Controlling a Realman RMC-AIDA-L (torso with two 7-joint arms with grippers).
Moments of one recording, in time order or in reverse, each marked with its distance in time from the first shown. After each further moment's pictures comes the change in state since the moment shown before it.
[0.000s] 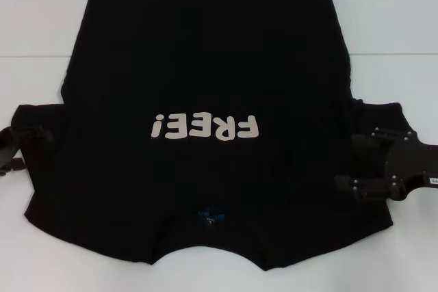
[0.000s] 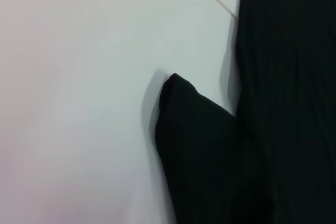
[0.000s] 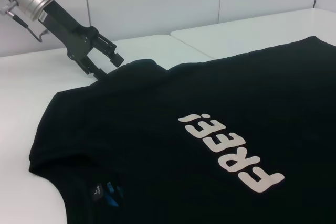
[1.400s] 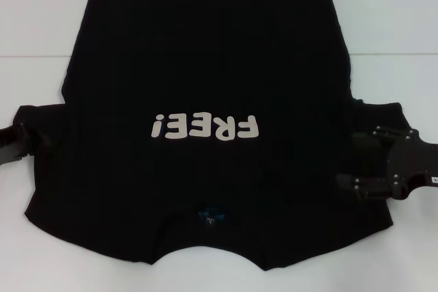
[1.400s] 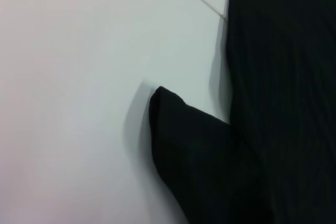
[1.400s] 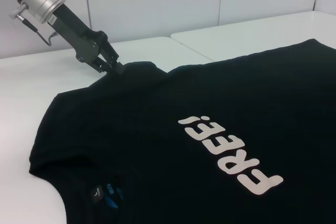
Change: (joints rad) left arm -0.027 -0.012 0.053 -0.001 0.000 -0.053 0.001; right arm 0.000 -0.003 0.005 -0.002 0.003 -0.008 -0.003
